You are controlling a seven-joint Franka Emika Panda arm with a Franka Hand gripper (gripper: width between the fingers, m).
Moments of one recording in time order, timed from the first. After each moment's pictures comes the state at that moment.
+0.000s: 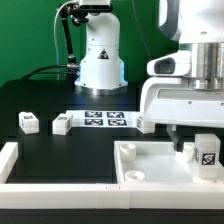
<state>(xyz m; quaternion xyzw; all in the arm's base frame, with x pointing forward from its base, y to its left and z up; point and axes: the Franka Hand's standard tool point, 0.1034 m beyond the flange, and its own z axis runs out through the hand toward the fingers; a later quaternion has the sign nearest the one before) 0.682 0.100 0.076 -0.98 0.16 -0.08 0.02</state>
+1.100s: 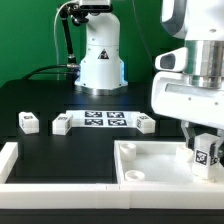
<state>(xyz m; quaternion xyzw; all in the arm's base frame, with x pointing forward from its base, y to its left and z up) 0.678 0.093 0.075 -0.83 0.55 -0.05 0.04</state>
